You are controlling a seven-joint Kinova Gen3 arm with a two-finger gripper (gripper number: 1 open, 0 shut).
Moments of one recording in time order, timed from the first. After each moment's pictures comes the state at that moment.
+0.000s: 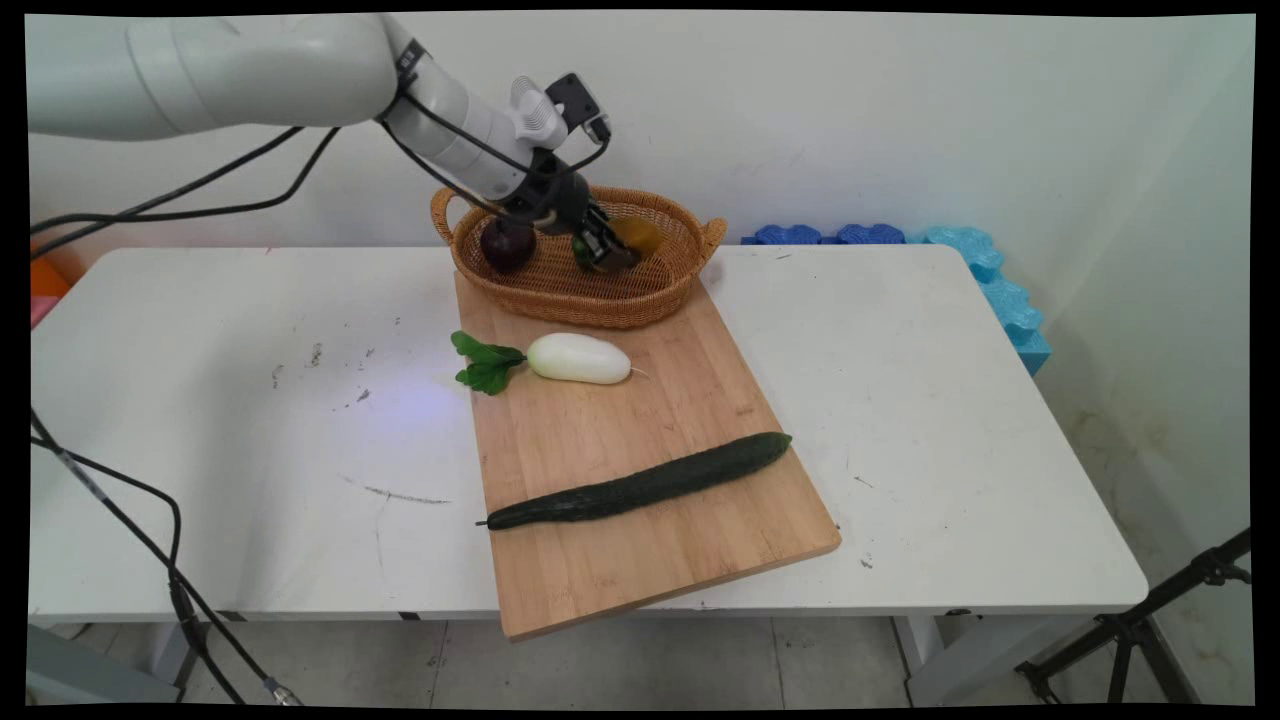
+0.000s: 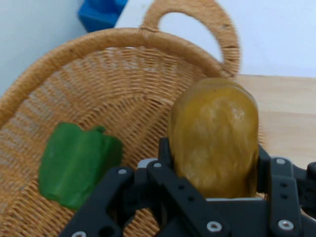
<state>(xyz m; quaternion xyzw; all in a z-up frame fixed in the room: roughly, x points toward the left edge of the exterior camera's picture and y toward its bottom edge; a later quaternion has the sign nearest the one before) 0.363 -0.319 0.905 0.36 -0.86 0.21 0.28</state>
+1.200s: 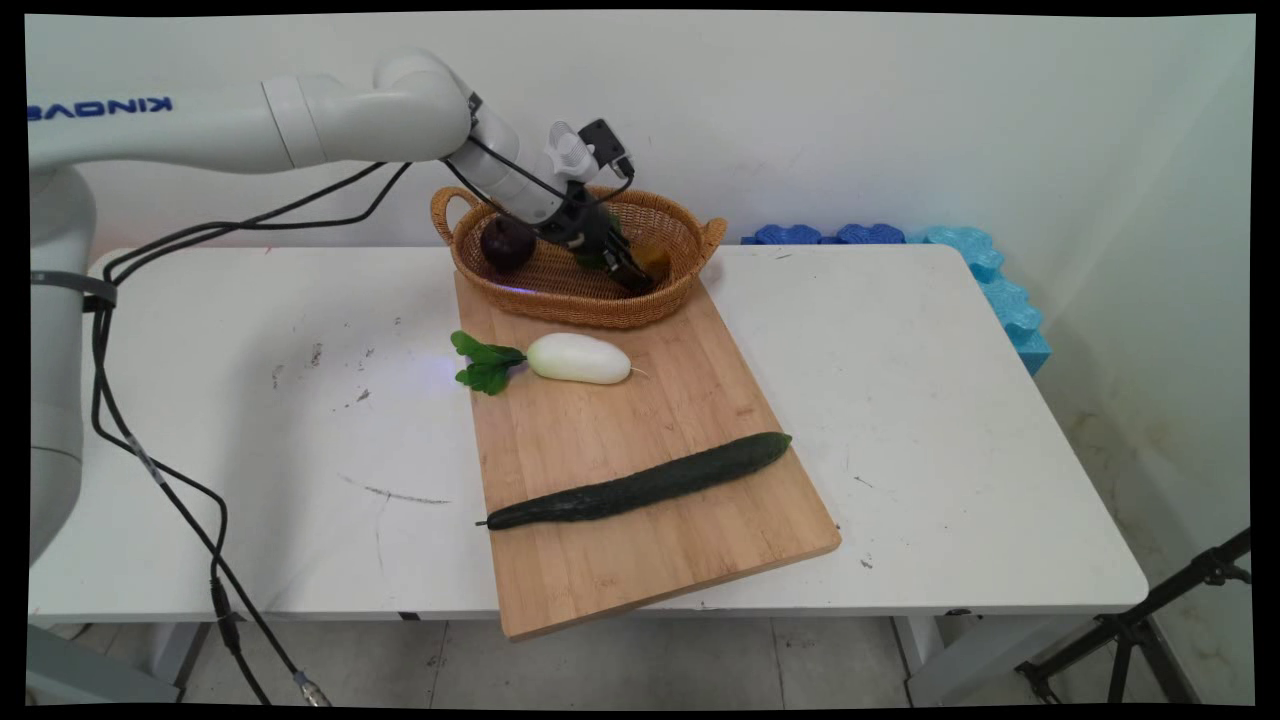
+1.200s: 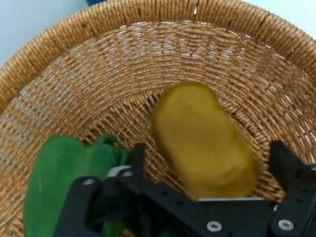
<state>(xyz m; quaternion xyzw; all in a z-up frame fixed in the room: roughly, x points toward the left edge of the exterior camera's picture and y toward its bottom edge) 0.371 -0.392 0.830 0.37 -0.87 0.19 0.27</state>
